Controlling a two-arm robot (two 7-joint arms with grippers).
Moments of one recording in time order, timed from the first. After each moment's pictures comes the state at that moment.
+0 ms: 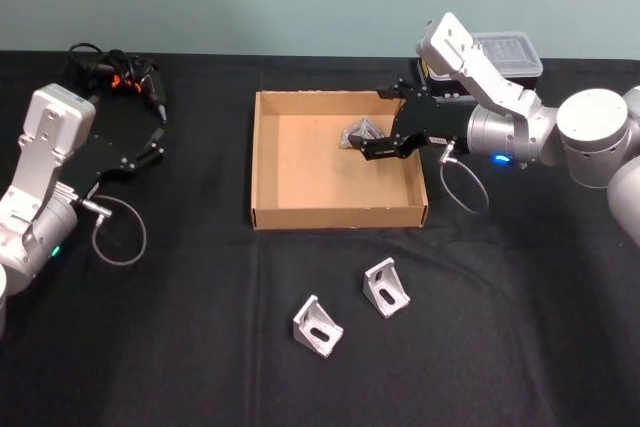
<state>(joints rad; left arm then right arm) -0.20 0.60 0.45 -1.41 -0.25 -0.12 0.03 0.79 0.30 -0.64 -0.78 0.12 -0.12 0.72</state>
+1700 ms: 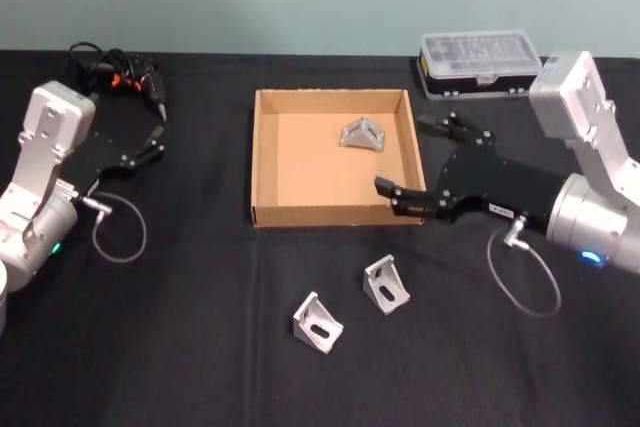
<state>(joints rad) -0.20 0.60 0.45 -1.41 -0.25 -0.12 0.03 0.15 0.67 -0.38 -1.83 0.33 0.16 0.51</state>
